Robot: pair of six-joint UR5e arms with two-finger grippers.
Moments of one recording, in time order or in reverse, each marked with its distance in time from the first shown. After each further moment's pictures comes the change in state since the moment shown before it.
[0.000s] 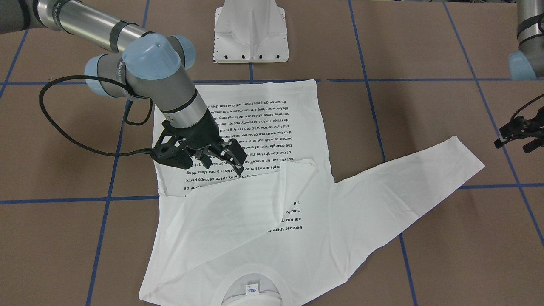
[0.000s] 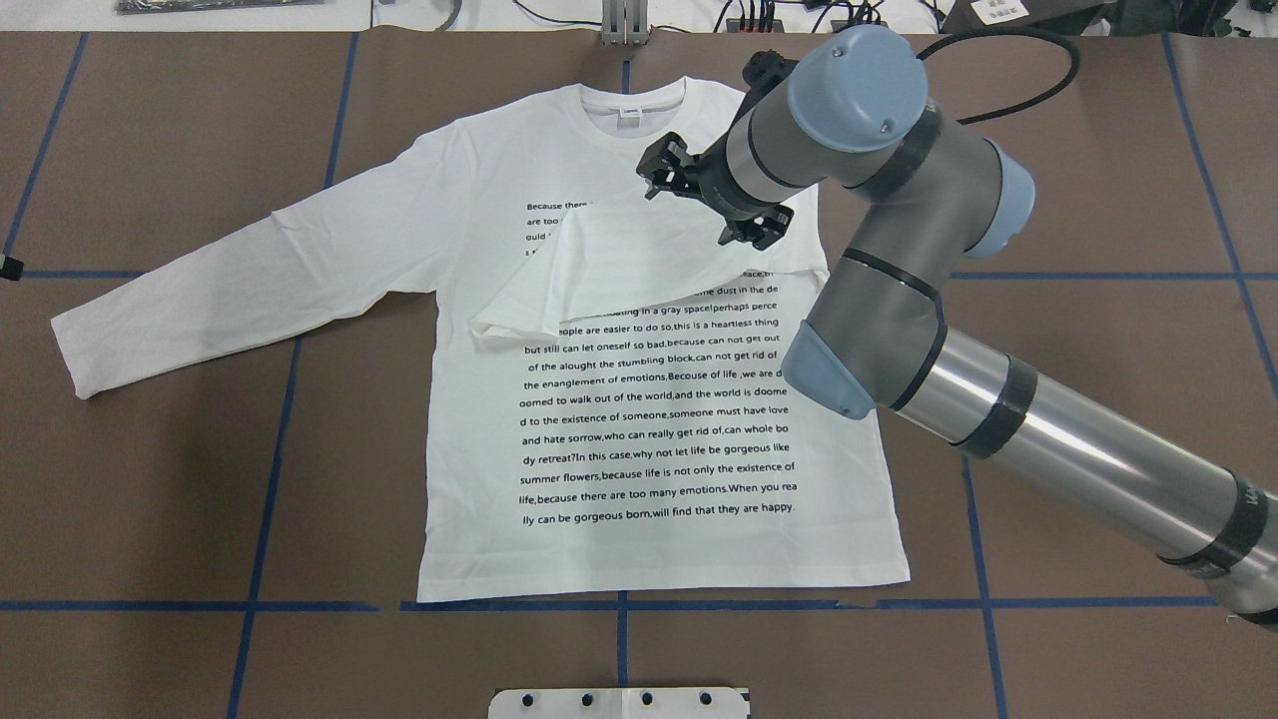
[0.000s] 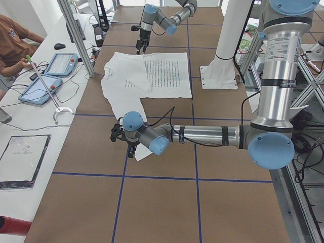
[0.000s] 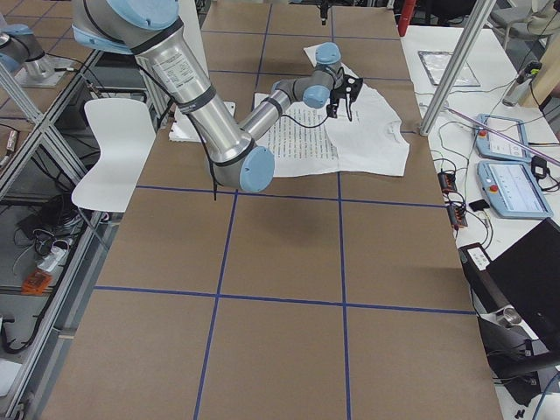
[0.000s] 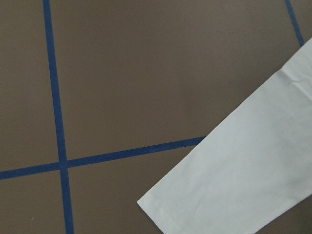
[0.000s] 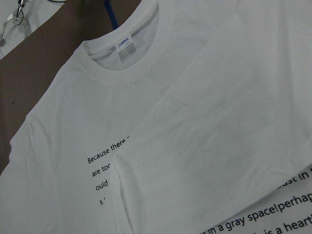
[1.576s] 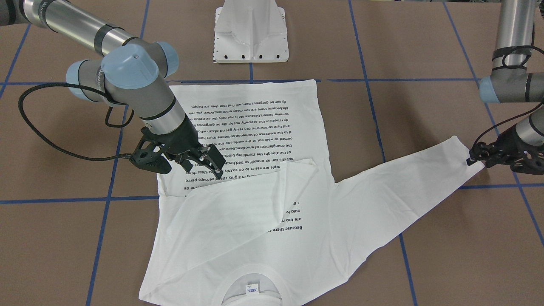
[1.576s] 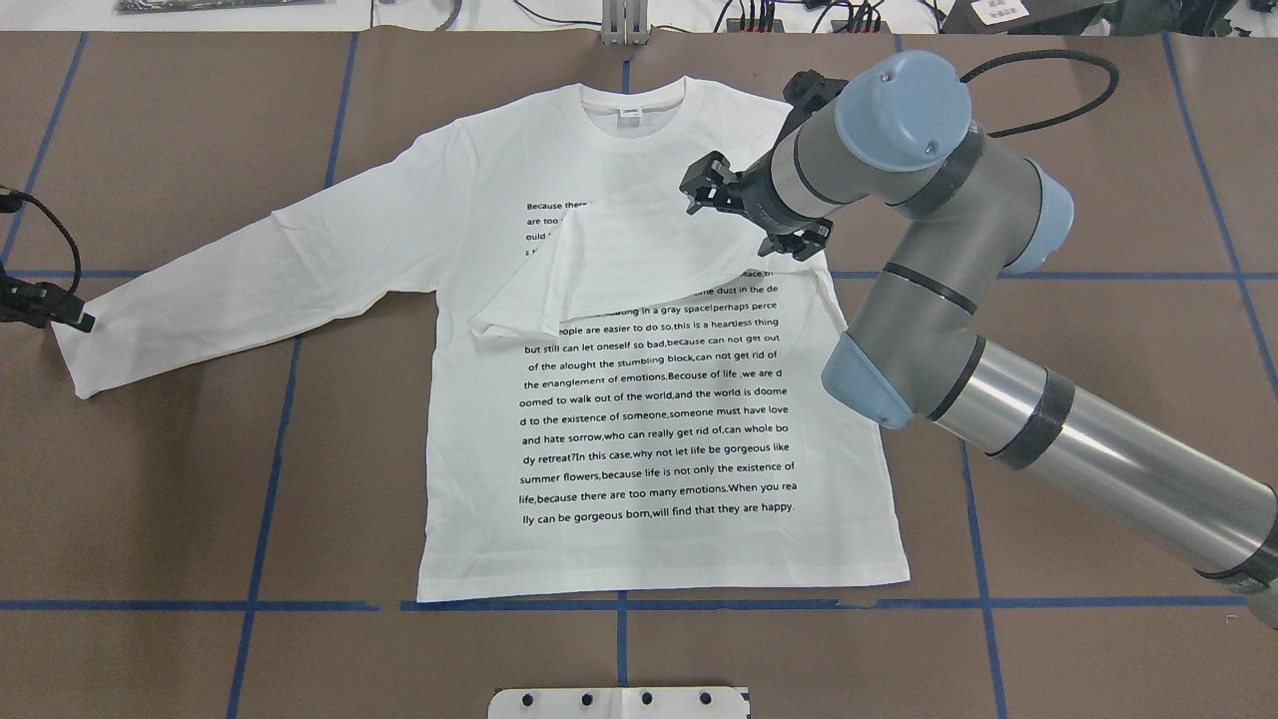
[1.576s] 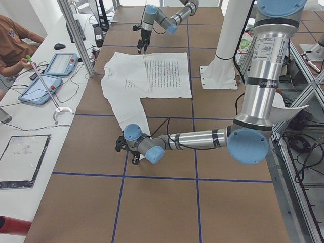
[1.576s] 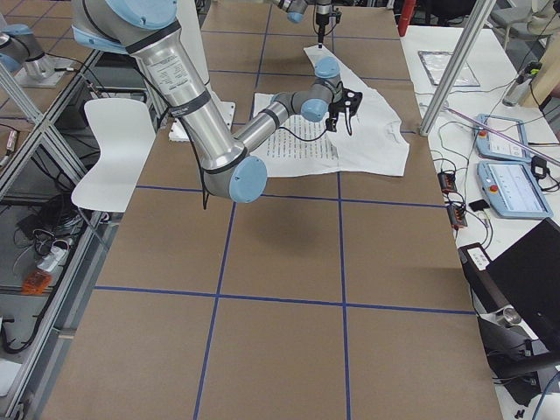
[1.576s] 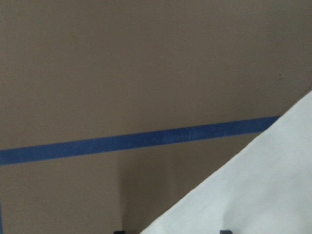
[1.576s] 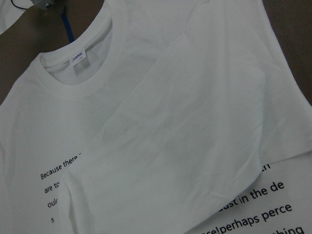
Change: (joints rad) left arm 0.137 -0.054 0.214 -0.149 0.084 -0.054; right arm 0.004 -0.058 0.010 0.024 0.000 -0.028
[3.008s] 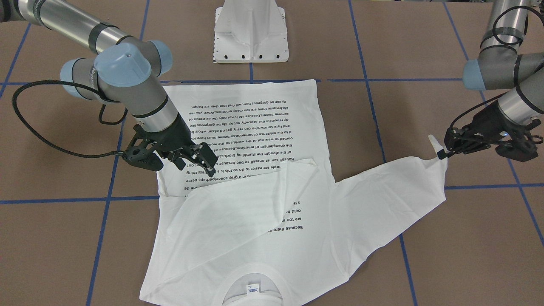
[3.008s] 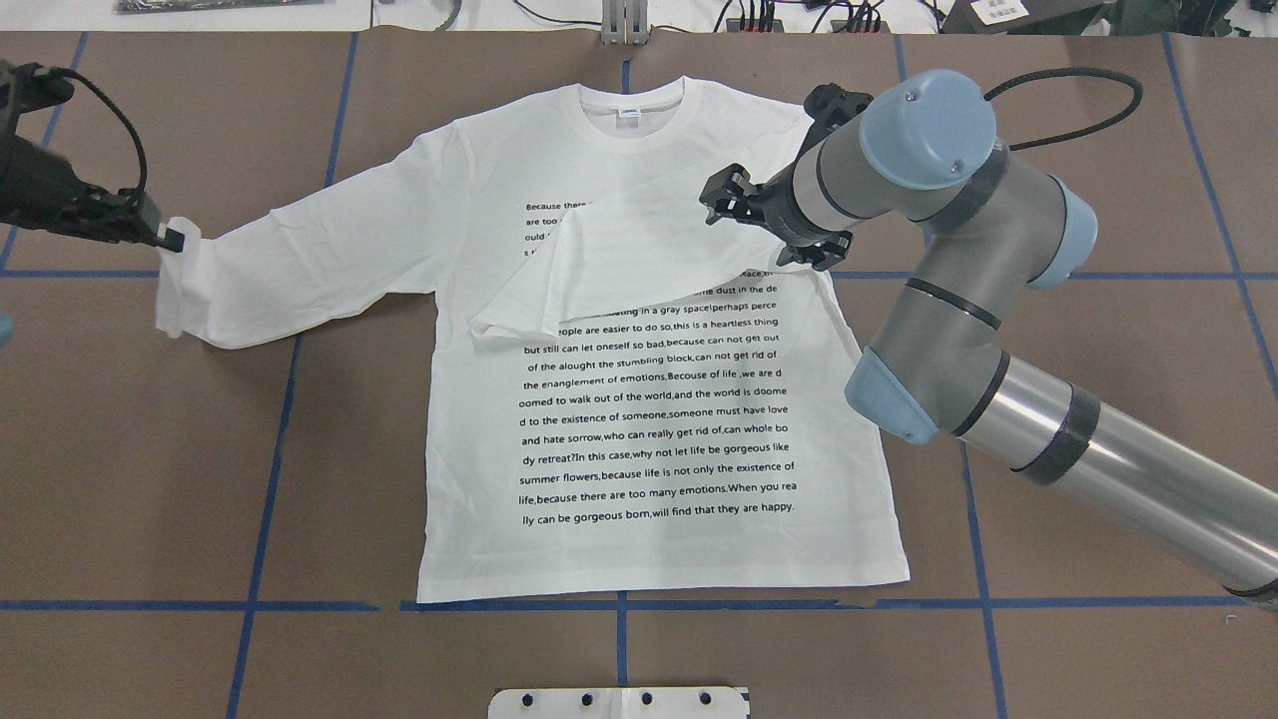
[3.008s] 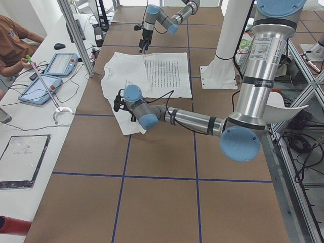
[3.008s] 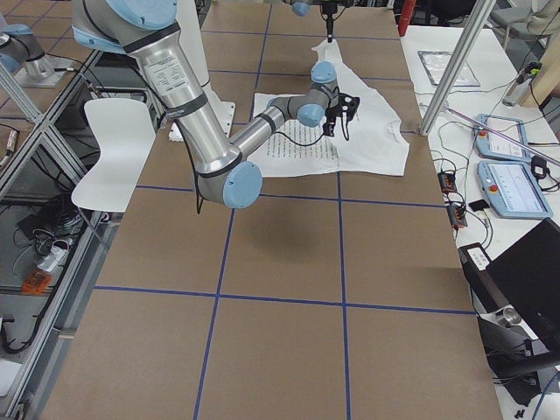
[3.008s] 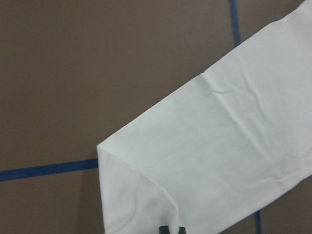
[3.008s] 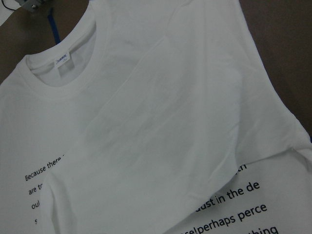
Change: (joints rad) left arm 0.019 -0.122 -0.338 0.004 -0.141 -0.452; right arm 0.001 -0.069 0.055 0.003 -0.011 -0.003
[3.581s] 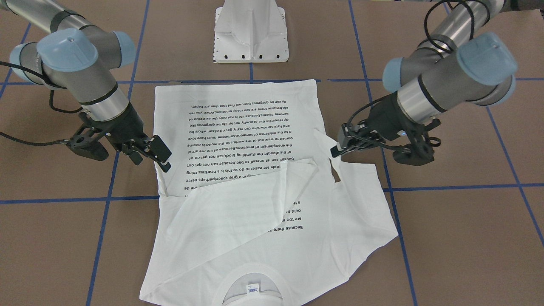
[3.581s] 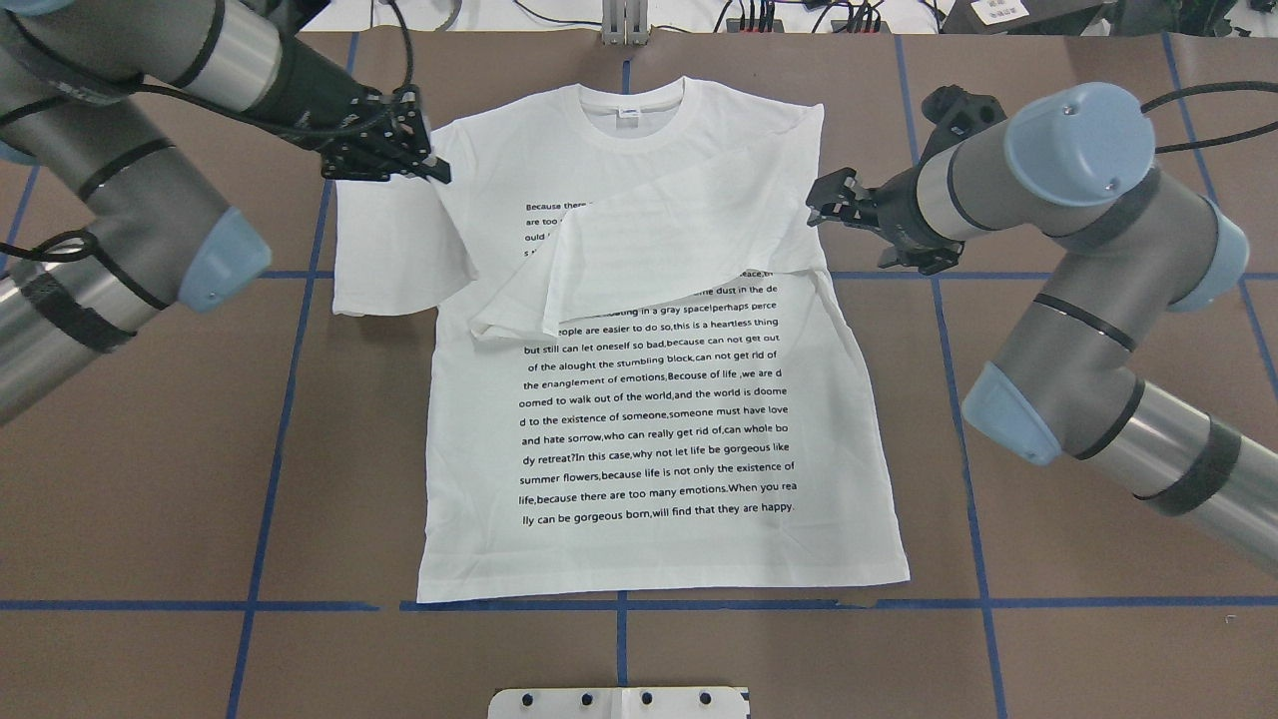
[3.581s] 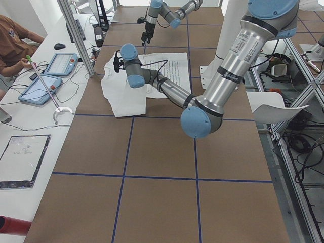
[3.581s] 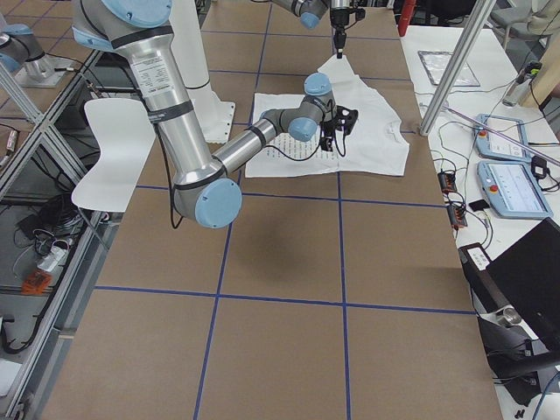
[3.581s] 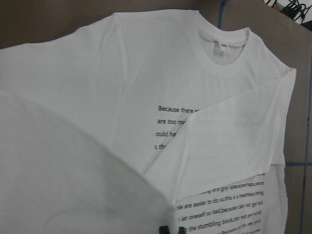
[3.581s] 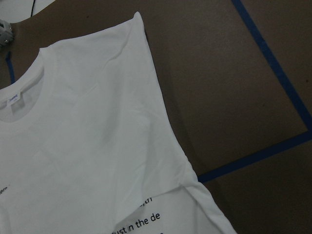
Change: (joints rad) left arm 0.184 -0.399 0.056 -0.004 0.084 -0.506; right arm 0.077 -0.208 0.155 0.000 0.000 -0.066
